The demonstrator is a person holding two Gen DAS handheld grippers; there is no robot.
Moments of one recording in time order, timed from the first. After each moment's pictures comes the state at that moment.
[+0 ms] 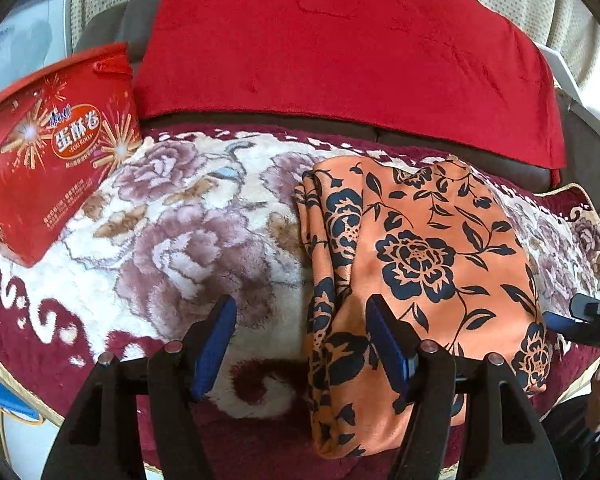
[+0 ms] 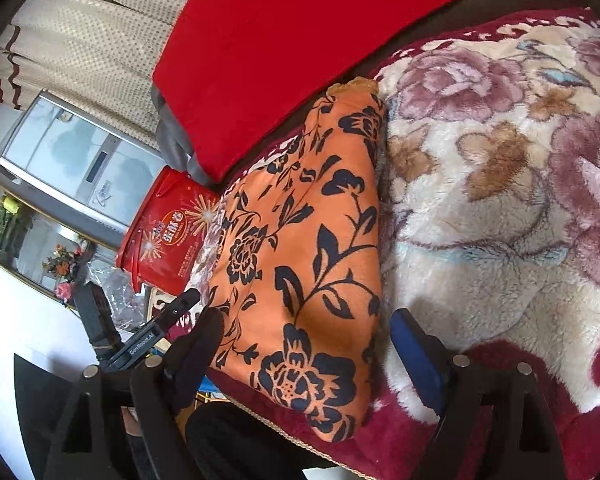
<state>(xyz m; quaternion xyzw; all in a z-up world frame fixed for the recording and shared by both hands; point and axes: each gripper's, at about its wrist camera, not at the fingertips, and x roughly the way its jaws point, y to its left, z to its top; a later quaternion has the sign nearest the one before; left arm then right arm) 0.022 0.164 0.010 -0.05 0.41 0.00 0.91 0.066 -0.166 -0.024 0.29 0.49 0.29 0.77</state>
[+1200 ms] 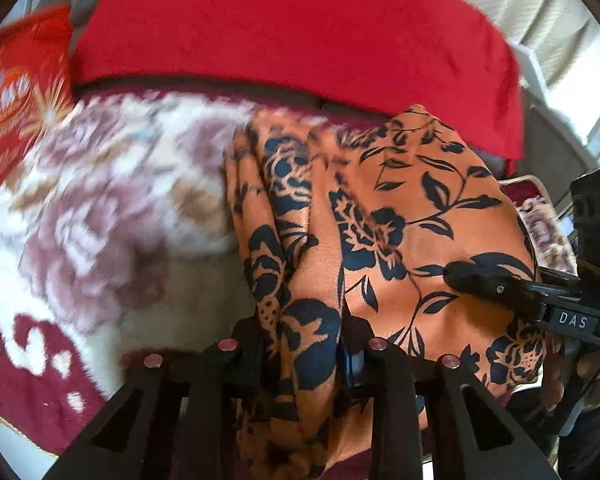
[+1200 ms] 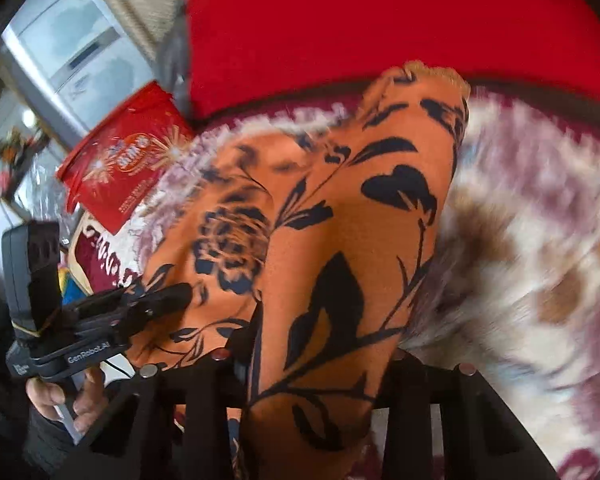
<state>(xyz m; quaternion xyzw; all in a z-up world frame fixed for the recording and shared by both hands) 0.037 0.123 -0.006 -0.12 0.44 -0.11 0.88 0.099 -0.092 0.020 0.05 0.46 0.28 0.84</state>
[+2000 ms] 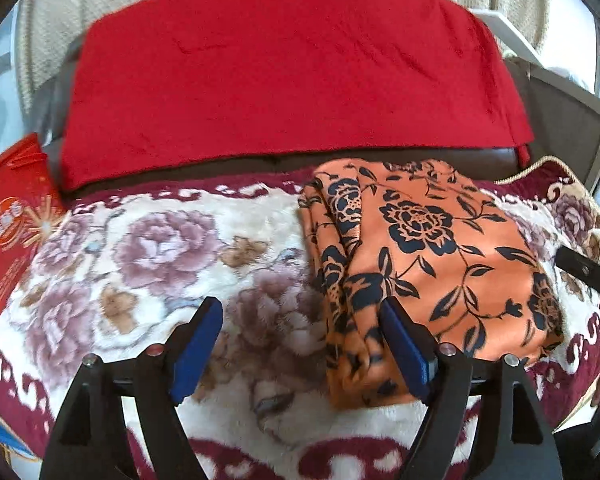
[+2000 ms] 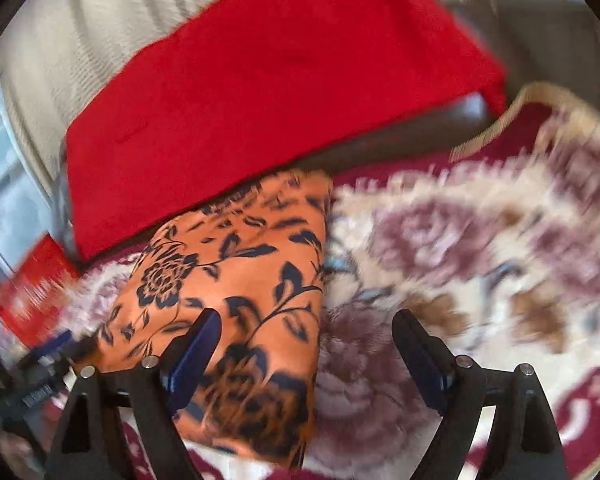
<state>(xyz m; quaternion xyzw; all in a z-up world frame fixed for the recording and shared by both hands) 0.046 -0.015 0.021 0.01 0.36 -0.03 0.93 0.048 -0.298 0.028 0.09 0.32 0.03 0.94</state>
